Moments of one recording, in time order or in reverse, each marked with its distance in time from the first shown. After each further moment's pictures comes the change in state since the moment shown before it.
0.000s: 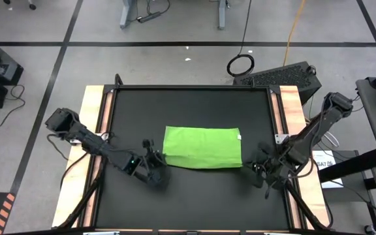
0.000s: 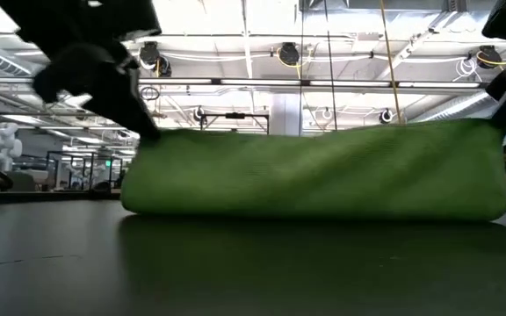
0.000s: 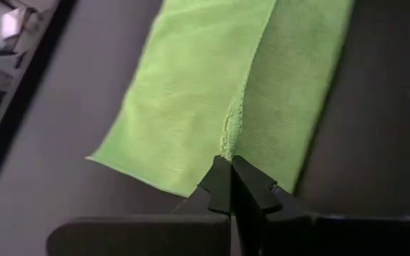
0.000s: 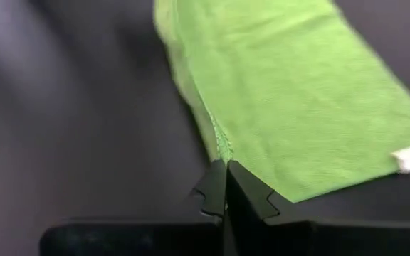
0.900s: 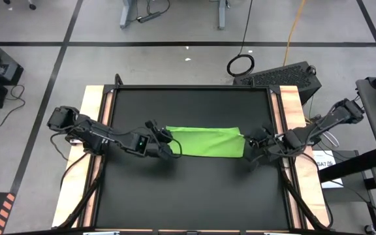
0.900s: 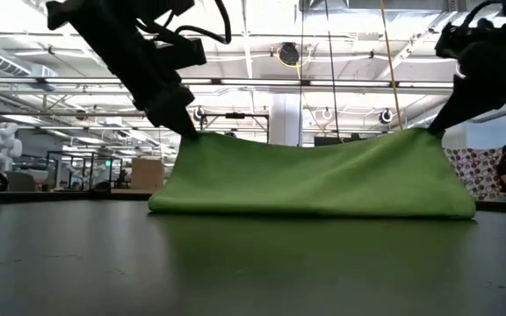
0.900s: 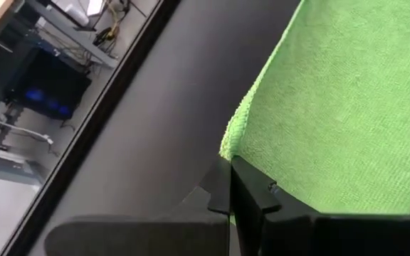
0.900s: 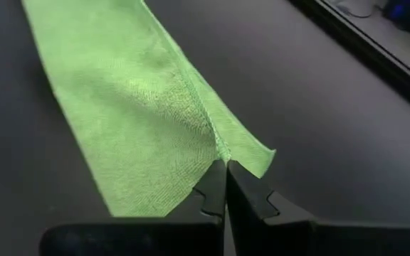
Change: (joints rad) left arm 0.283 -0.002 0.002 0.115 -0.087 0.152; right arm -0.386 -0.137 0.001 -0.184 0.071 -0.182
